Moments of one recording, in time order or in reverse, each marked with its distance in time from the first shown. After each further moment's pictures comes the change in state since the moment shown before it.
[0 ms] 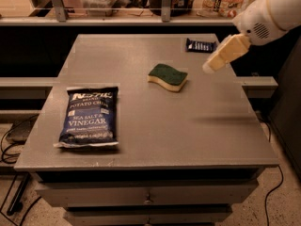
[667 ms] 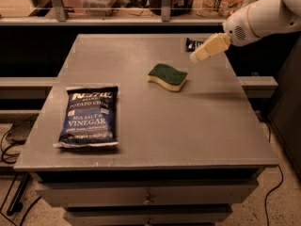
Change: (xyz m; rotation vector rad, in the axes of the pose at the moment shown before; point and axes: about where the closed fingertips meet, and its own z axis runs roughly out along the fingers) arm -0.008 -0.055 0.070 0.015 -0.136 0.144
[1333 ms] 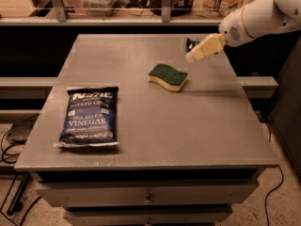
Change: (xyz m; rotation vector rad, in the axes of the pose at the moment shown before) arm 0.001 -0.004 0.013 -0.003 0.005 0.025
